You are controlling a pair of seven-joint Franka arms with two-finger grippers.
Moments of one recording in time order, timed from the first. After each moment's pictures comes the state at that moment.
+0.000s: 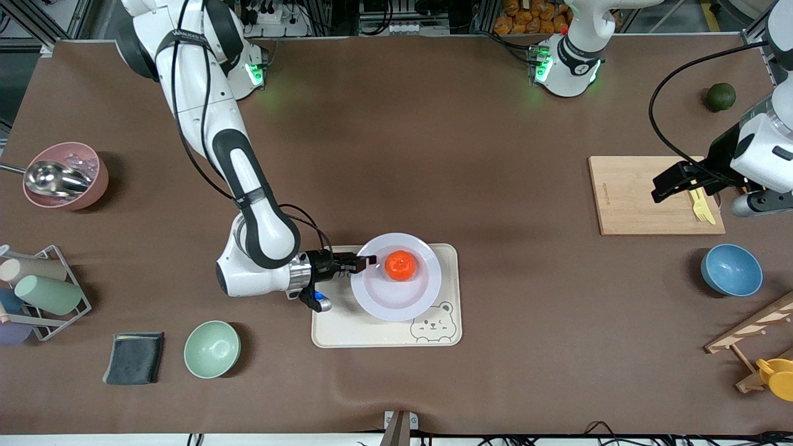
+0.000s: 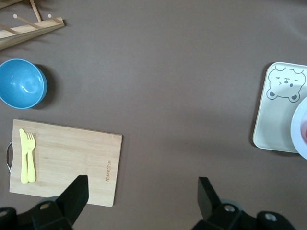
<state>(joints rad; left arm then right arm) 0.00 0.07 -0.09 -1.56 -0.01 1.67 -0.24 0.46 0.94 -0.12 -1.34 1.24 1.94 -0.04</state>
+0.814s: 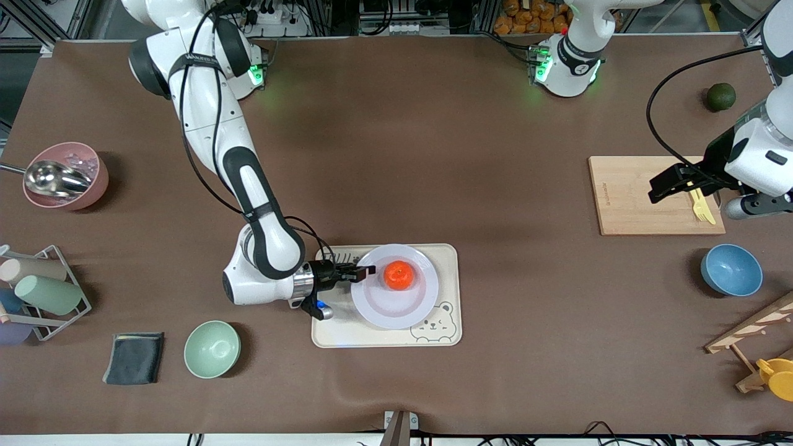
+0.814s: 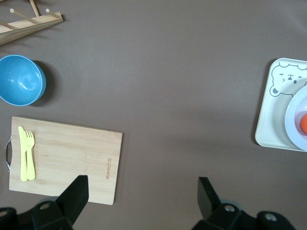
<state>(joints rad) 0.00 0.08 -0.09 -1.57 -0.01 1.67 -0.24 0.45 1.05 -0.13 -1.24 1.24 1.95 -0.09</state>
